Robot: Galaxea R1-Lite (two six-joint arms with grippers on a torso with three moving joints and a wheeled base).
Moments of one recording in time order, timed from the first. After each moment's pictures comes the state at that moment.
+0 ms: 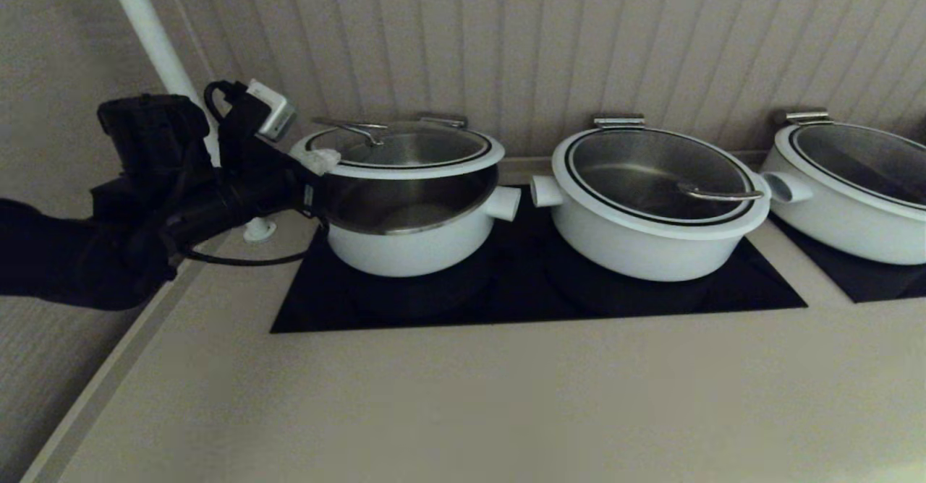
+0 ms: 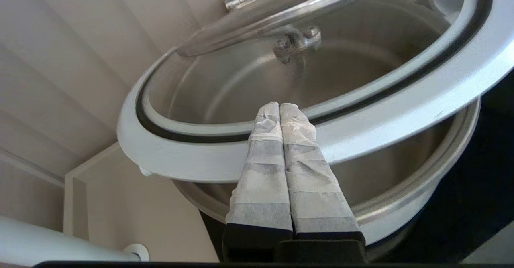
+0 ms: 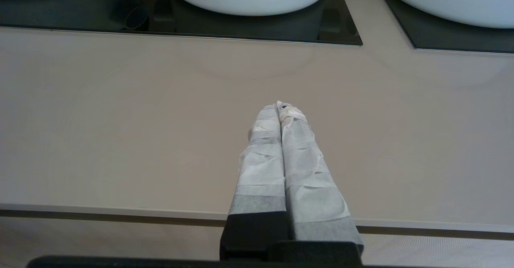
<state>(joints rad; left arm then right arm) -0.15 1.79 -1.00 -0.76 -0.27 0.34 0.00 0.00 0.00 0.00 0.03 -0.06</state>
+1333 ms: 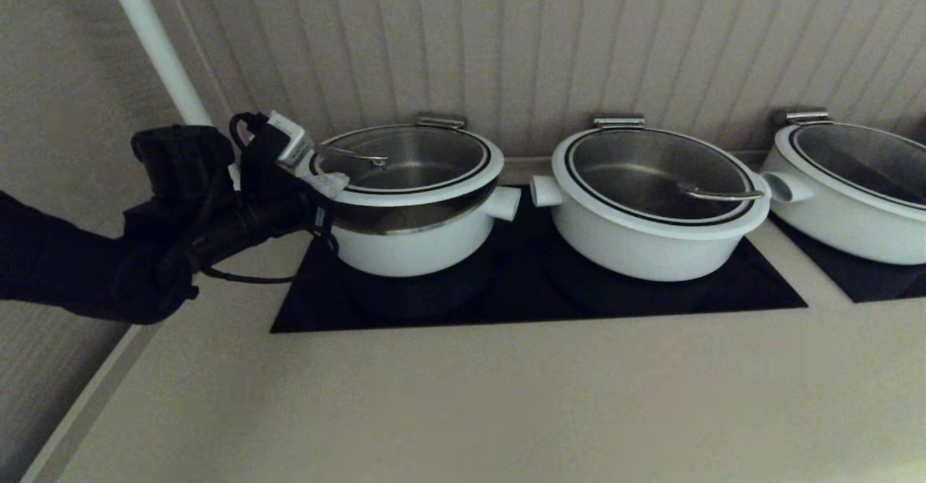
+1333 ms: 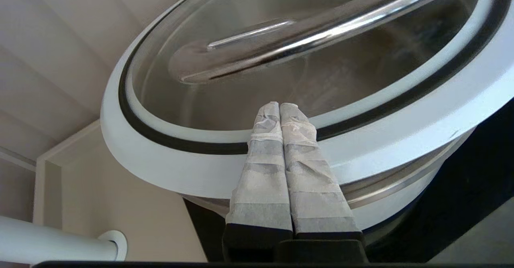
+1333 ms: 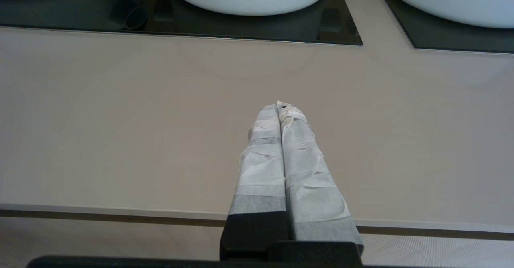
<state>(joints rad) -0.15 1.86 -0.96 -0.82 -0.27 0.35 0.00 0.00 0.00 0.00 0.03 -0.06</state>
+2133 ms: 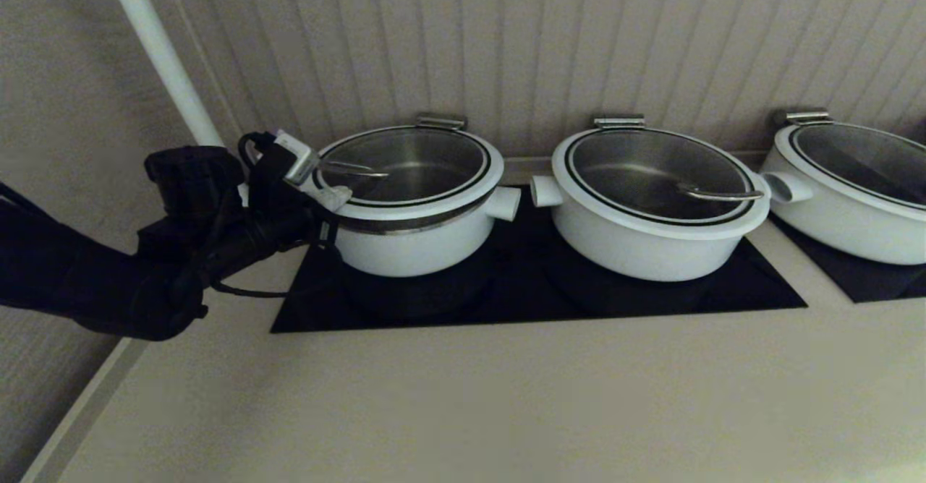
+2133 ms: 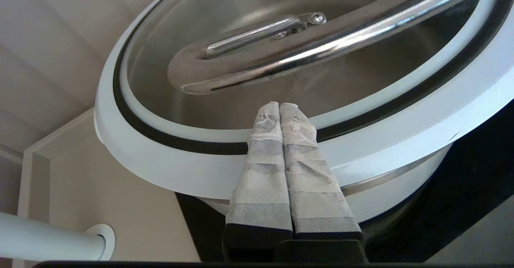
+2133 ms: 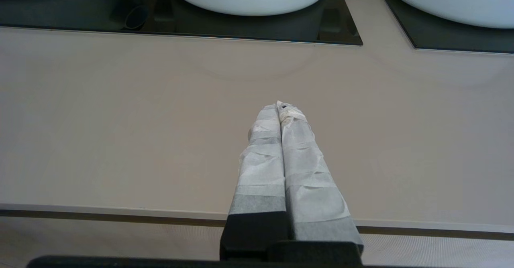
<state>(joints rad) -0.15 1.90 -0.90 -0.90 -0.26 0.35 0.00 0.00 0.00 0.00 0.03 -0.06</state>
